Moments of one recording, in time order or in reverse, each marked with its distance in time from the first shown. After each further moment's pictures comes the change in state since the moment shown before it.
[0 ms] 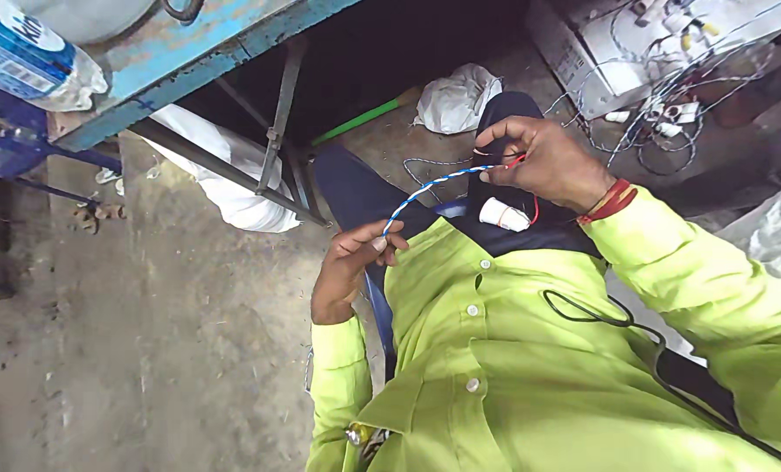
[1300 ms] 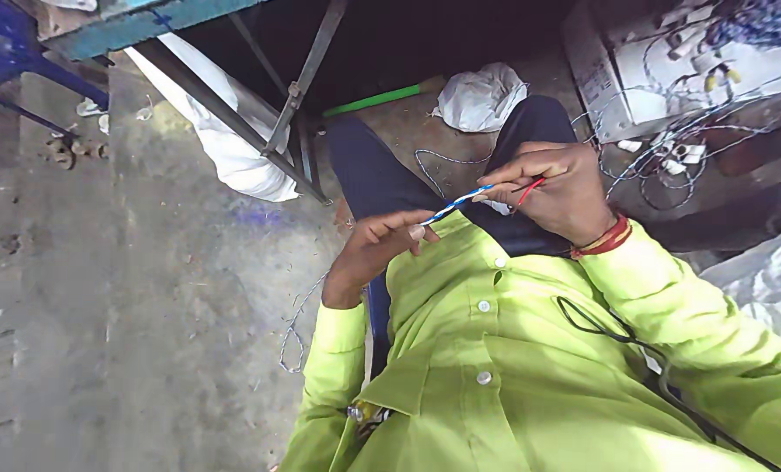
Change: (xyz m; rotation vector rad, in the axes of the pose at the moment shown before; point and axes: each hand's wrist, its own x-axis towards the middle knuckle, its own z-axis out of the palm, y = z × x) left_hand -0.009 0.004 0.022 0.129 -0.006 0.003; right_hand -0.015 -0.018 0.033 0.075 0.063 -0.595
